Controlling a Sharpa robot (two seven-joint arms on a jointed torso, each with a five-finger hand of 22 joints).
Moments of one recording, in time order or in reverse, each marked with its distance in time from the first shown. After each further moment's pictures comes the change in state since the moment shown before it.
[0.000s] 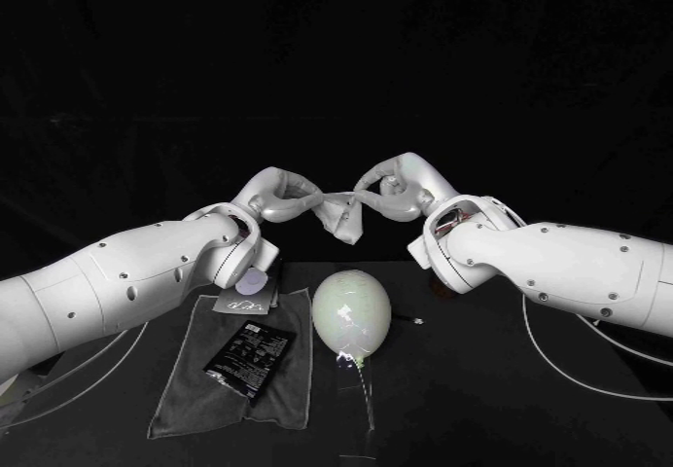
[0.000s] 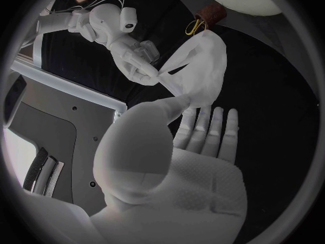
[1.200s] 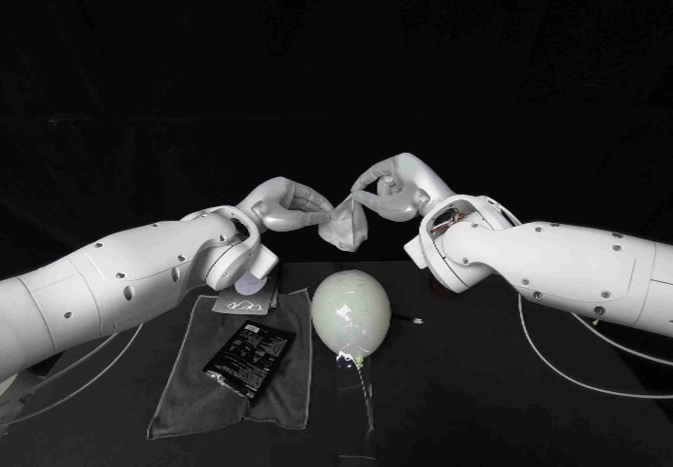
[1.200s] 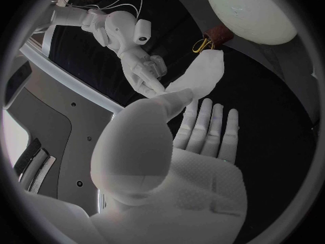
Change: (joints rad) left arm 0.000 -0.009 -0.001 -0.002 0.014 0.175 -0.026; left_hand 0.044 -0.139 0.018 -0.084 0.000 -0.111 0.014 -0.110 0.009 0.098 0.005 -0.031 -0.114 -0.019 -0.004 0.130 0.032 0.009 -0.004 0.000 -0.052 -0.046; right arm 0.000 0.015 0.000 -0.015 0.001 0.003 -0.003; right_hand 0.001 0.001 -0.001 -0.001 0.002 -0.004 0.000 0.000 0.000 0.000 0.000 0.002 0.000 0.000 -0.004 0.000 0.000 0.000 -0.002 0.002 -0.001 0.000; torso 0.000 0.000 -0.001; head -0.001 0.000
